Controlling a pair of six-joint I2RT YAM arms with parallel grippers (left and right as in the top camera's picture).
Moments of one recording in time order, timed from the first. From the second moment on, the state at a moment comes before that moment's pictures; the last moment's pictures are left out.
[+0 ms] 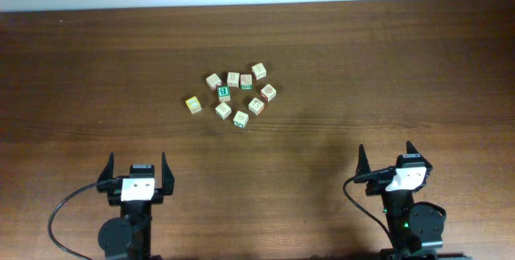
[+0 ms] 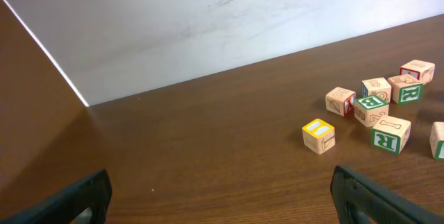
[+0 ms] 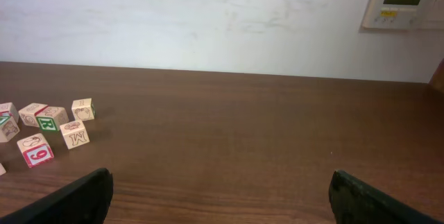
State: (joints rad) left arm 0.16 0.02 0.02 -0.08 0.07 0.30; right arm 0.03 0.01 0.02 -0.08 0.01 -0.03
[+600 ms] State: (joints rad) left arm 0.16 0.02 0.02 -0.08 0.06 0.30; right arm 0.03 0.01 0.02 -0.08 0.01 -0.03
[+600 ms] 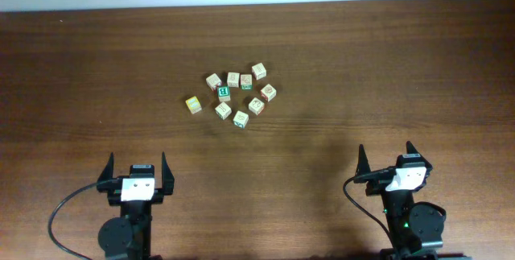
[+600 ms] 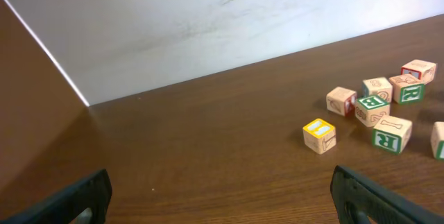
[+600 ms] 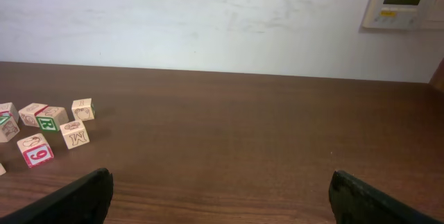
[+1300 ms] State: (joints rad) left arm 0.16 0.02 0.01 0.11 0.24 0.29; right arm 0.03 0.02 0.05 -0.04 -0.08 0.03
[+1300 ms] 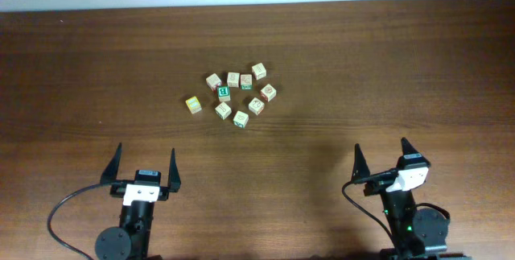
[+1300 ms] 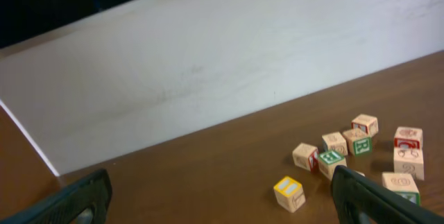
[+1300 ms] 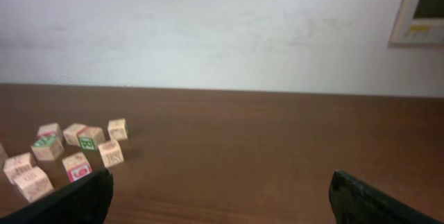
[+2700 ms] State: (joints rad) left arm 0.13 1.63 1.65 -1.01 0.50 0.32; right arm 0.33 1.99 1.73 -0.81 -0.60 0.04
